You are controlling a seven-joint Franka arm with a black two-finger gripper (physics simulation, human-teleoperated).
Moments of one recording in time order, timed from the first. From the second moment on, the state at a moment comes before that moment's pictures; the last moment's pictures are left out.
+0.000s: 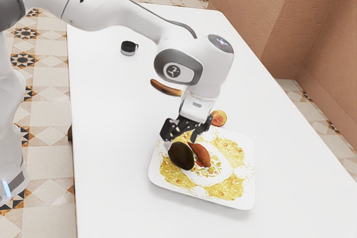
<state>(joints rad) -0.24 -0.08 -0.11 -2.02 -0.04 1.87 0.95</state>
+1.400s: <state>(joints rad) -0.23 -0.06 -0.12 -2.11 -0.04 2.05 0.97</state>
